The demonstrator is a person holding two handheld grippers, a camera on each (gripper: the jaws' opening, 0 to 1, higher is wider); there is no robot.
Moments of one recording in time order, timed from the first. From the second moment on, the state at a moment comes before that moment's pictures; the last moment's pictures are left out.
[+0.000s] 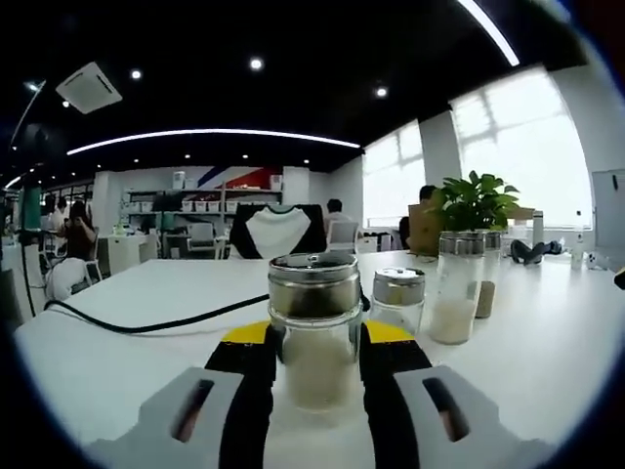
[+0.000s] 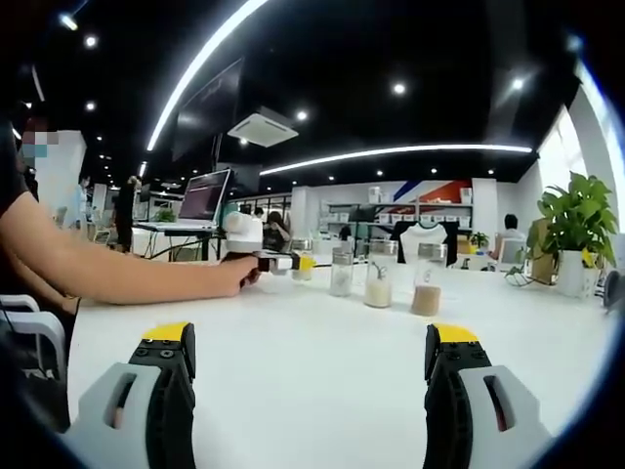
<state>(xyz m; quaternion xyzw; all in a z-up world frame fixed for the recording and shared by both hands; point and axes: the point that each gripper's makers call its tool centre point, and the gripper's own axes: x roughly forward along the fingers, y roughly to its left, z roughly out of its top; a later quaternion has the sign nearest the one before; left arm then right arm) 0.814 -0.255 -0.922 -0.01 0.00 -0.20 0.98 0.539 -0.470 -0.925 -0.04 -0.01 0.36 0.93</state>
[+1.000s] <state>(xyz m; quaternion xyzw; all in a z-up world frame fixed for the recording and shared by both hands) 0.735 -0.311 -0.909 -0.01 0.00 -0.26 0.96 0.542 -0.475 -0.921 -0.03 -0.02 0.35 0.94</state>
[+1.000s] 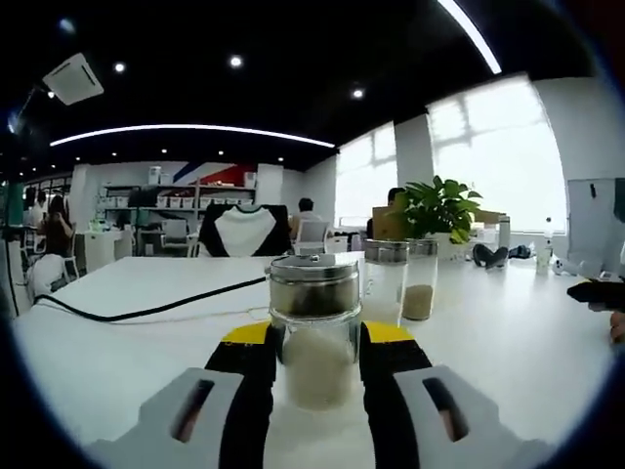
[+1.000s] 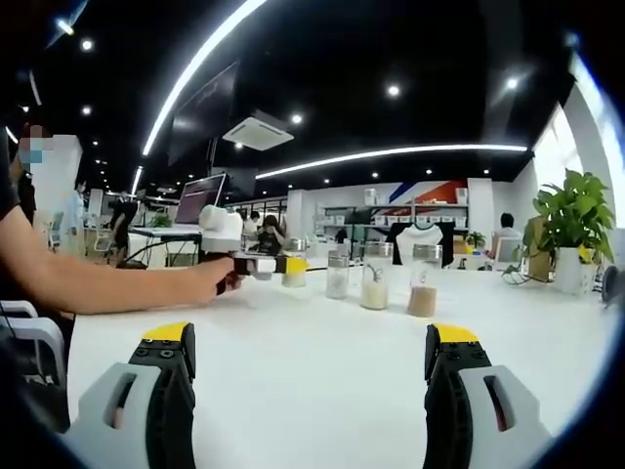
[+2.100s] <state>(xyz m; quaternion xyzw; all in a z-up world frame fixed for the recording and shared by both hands) 0.646 -0.340 -0.922 0.04 0.01 -0.28 0.96 0.537 -0.476 -0.915 -0.02 -0.03 0.36 0.93</state>
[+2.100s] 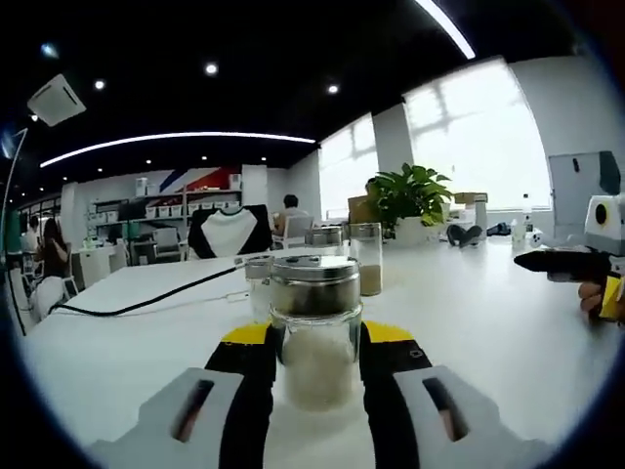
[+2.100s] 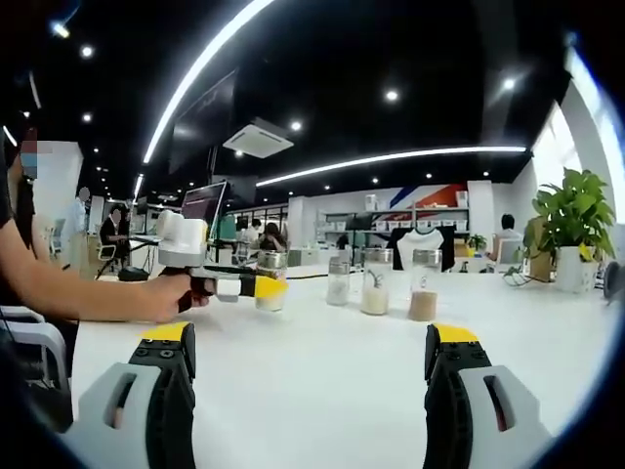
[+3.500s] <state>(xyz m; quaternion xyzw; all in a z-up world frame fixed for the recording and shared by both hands) 0.591 -0.374 -0.927 0.01 0.02 -0.37 0.93 0.534 -0.459 -0.918 0.01 -0.01 0.40 0.92</state>
